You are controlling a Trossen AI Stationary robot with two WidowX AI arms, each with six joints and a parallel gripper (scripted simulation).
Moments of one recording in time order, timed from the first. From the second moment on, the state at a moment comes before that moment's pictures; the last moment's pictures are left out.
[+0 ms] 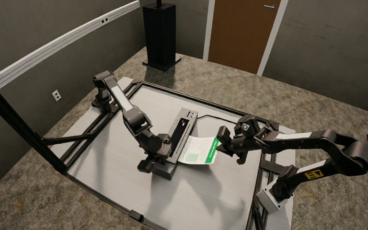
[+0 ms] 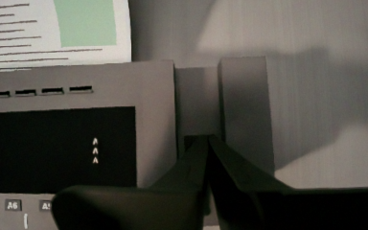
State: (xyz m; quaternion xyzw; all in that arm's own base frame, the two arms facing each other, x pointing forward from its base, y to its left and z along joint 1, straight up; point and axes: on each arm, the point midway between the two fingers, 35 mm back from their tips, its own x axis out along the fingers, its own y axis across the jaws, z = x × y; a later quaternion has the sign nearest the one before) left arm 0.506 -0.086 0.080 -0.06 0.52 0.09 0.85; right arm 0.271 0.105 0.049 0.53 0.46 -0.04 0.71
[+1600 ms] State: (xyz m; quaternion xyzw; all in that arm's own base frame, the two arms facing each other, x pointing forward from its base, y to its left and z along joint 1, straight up) left arm 0.506 -0.086 0.080 -0.06 0.52 0.09 0.85; right arm 0.234 0.080 0.080 0.53 0.47 -0.05 0.70
